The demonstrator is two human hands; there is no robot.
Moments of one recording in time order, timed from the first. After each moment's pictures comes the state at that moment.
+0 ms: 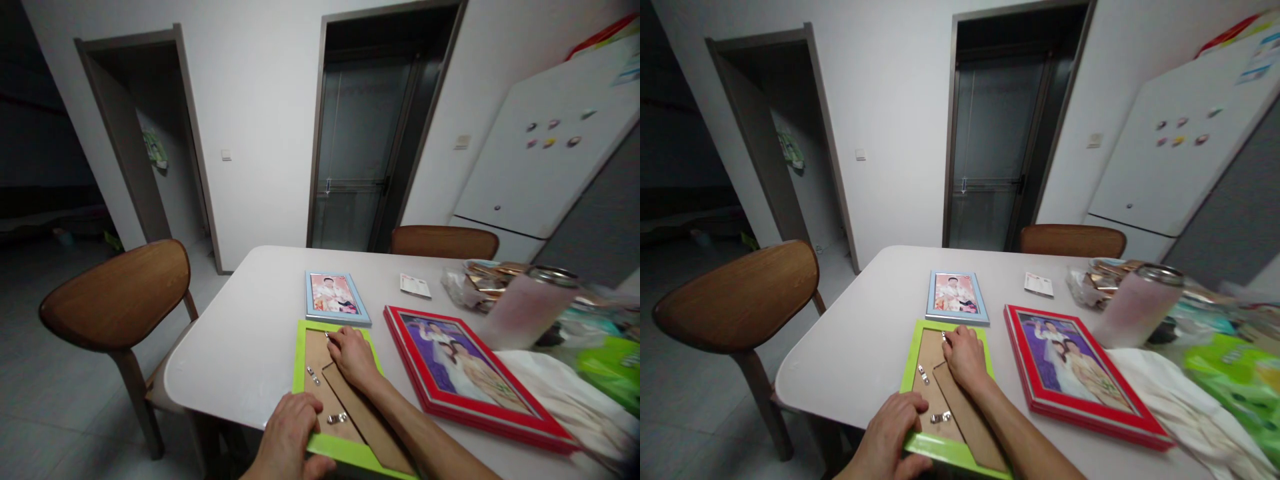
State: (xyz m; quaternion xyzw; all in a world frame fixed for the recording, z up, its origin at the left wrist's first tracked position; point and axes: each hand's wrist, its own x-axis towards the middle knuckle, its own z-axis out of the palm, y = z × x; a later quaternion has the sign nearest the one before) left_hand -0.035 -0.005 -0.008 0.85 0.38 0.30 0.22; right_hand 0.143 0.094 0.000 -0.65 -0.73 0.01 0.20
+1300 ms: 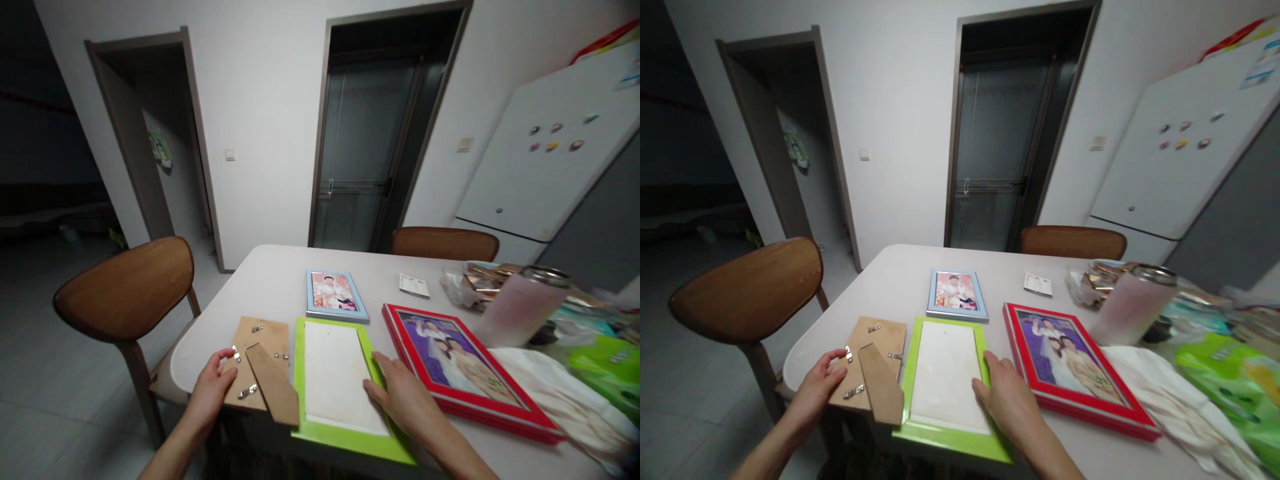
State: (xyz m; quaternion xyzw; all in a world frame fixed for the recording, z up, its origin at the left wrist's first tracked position) left_hand -0.129 0.022 0.007 0.44 0.54 0.51 0.50; right_hand 0.189 0.024 0.009 -0.69 -0.70 0.06 0.16
